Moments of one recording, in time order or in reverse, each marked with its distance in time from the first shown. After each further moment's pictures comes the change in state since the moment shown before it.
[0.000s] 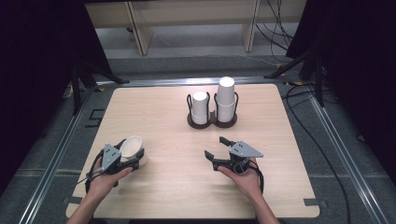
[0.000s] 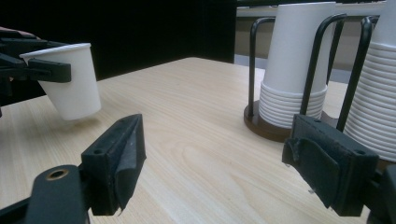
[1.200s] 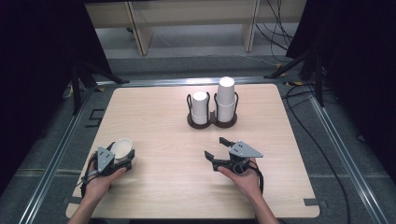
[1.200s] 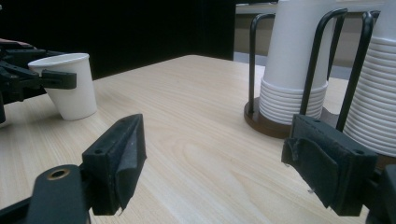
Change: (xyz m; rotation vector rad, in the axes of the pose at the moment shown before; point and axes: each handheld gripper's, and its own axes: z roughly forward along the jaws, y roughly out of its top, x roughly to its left) left arm 0.018 -0.022 0.001 0.030 0.141 -0.004; right arm 0.001 -0.001 0.000 0.004 -0.011 0.012
